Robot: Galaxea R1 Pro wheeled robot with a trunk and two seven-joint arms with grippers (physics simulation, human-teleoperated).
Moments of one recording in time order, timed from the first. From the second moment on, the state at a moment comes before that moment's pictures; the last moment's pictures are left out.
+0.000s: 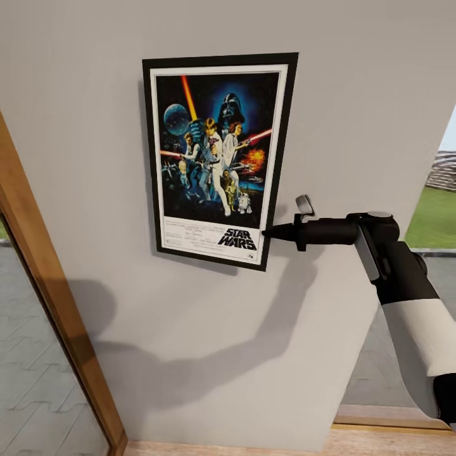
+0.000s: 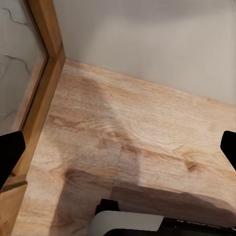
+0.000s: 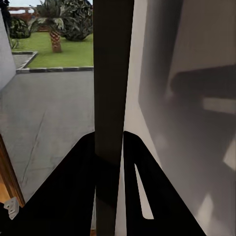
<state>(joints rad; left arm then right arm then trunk) 0.07 0.11 0.33 -0.68 0.07 -0.05 -0.30 -1.07 -0.23 0.13 -1.22 -0.19 0.66 1.37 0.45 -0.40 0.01</state>
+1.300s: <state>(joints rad) 0.07 0.11 0.33 -0.68 0.07 -0.05 -0.30 -1.07 -0.23 0.13 -1.22 -0.19 0.66 1.37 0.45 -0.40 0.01</state>
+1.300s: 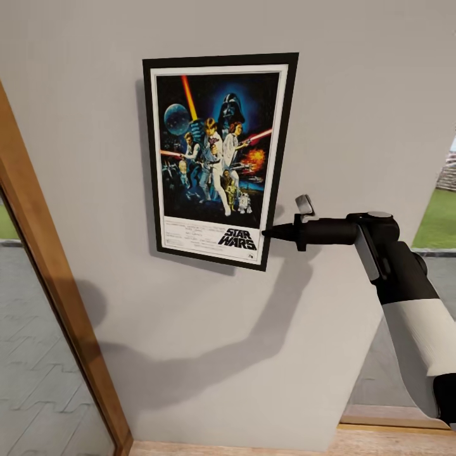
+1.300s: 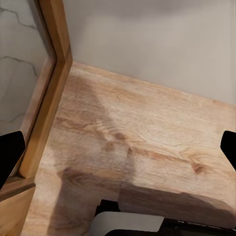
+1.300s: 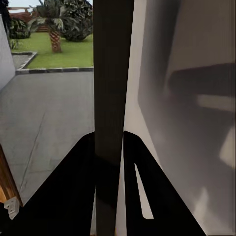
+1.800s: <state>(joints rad) 0.07 0.11 0.33 -0.69 0.07 -0.05 -0.30 -1.07 -0.23 0.13 -1.22 -0.19 0.66 1.37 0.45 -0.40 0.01</state>
